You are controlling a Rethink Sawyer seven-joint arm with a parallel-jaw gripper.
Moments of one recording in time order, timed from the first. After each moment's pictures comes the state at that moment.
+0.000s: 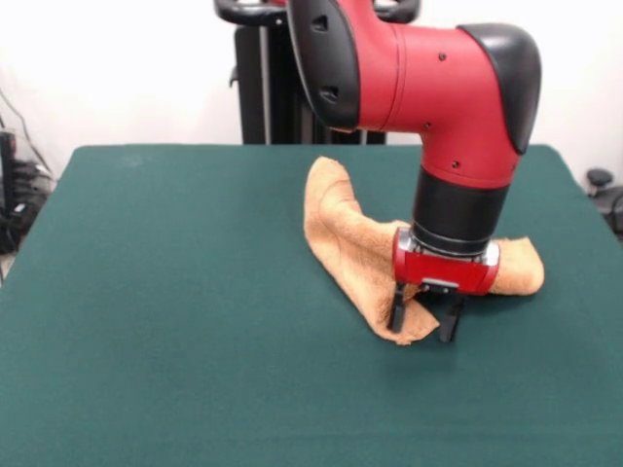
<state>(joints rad) 0.00 -0.32 -0.03 1.34 -0.22 0.40 2.10</state>
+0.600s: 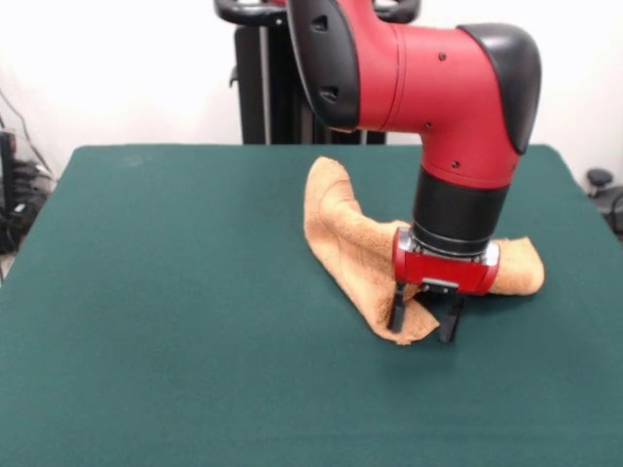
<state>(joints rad) 0.00 -0.32 -0.03 1.34 -0.22 0.40 2.10</state>
